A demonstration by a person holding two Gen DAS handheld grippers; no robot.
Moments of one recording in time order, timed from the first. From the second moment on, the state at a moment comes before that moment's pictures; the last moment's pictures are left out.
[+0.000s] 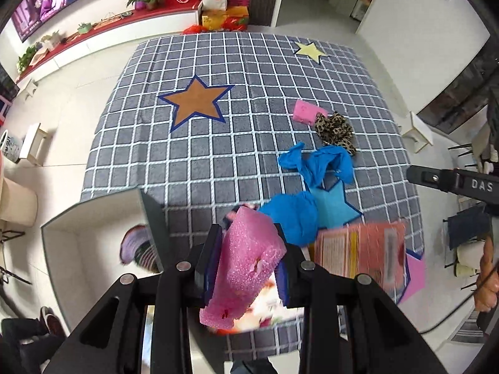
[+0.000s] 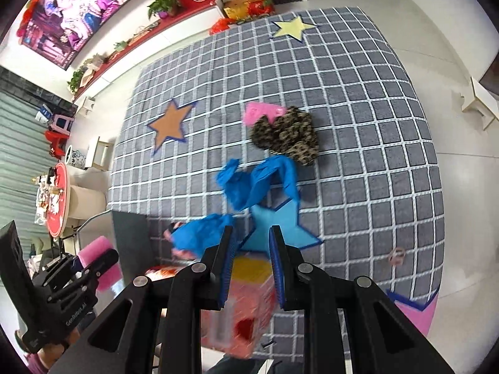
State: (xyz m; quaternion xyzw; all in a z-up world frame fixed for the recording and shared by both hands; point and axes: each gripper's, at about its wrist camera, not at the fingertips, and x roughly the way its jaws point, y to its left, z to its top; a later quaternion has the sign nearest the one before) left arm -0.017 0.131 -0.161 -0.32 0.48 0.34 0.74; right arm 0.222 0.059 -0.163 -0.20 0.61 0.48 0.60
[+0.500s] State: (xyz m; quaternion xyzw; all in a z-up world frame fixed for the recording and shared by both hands) left arm -0.160 0.113 -0.140 -0.40 0.40 0.38 0.73; right arm 0.080 0.074 -0.128 -0.22 0.59 0.55 0.55
